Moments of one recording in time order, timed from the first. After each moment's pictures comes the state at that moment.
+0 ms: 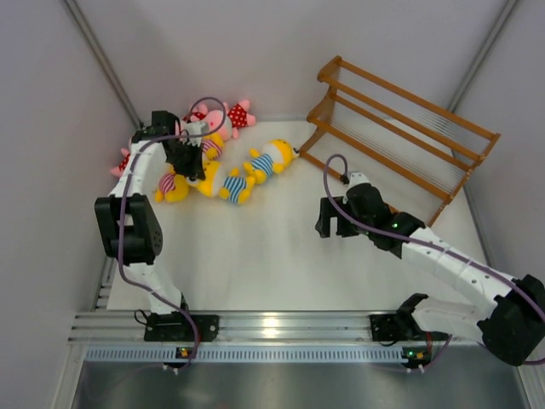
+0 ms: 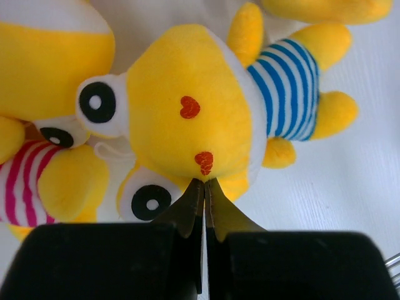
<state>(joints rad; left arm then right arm) 0.05 1.87 1.64 -0.90 0.42 0.31 0.67 1.10 0.80 -0.42 0.09 0.47</state>
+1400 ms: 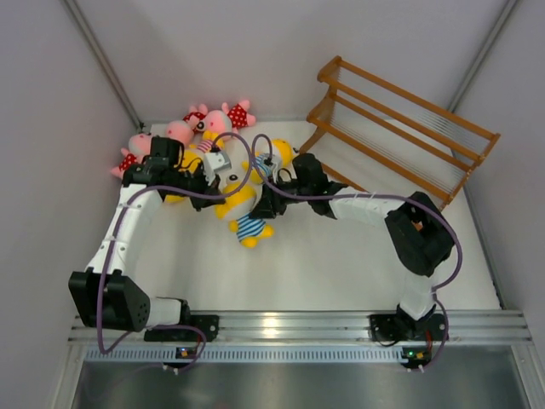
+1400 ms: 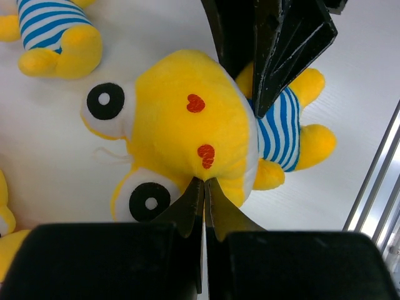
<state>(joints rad) -0.09 1.34 1.29 -0.98 0.76 0.81 0.71 1.85 1.19 0.24 -0.79 0.35</state>
